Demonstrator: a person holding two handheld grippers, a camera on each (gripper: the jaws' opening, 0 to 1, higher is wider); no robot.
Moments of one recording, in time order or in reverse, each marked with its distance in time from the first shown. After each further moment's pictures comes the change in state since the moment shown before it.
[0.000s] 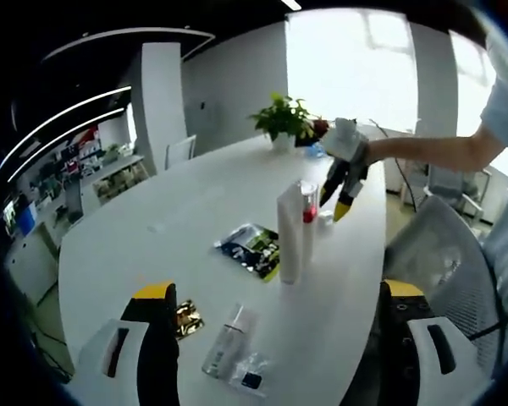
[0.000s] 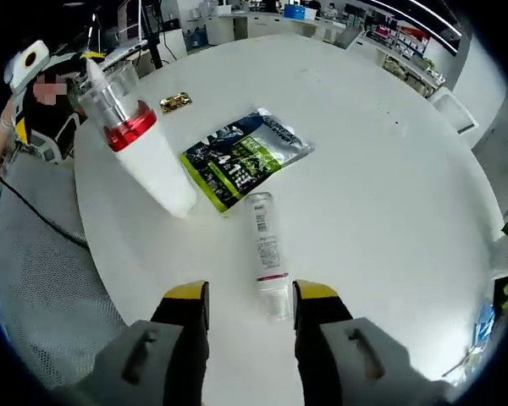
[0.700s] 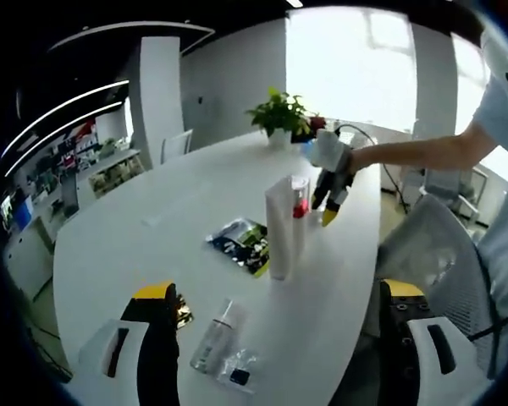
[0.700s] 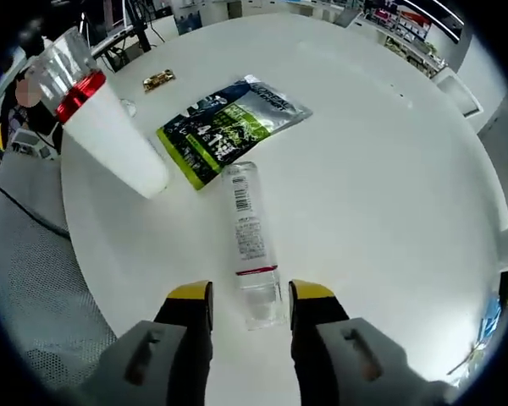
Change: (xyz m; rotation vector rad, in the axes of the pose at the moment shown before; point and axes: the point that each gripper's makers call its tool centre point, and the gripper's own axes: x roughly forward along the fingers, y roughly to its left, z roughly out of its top) left arm 0.001 -0.007 -0.008 -0.021 0.021 -0.022; right arm 0.025 -0.009 -0.019 0.028 0.077 0.018
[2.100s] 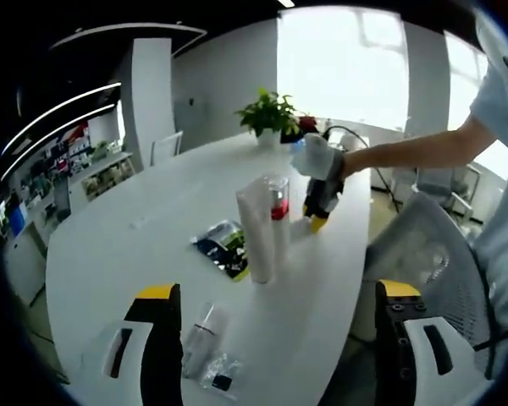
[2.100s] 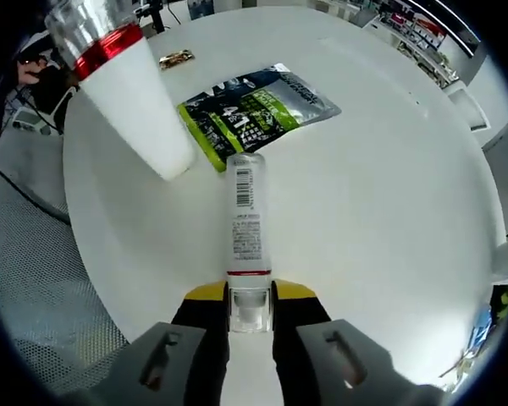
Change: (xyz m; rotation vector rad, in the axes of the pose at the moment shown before) left arm 0.010 -0.030 0.004 0.023 -0.003 -0.046; right arm 0.005 0.021 -0.010 -0.066 0.043 -0.019
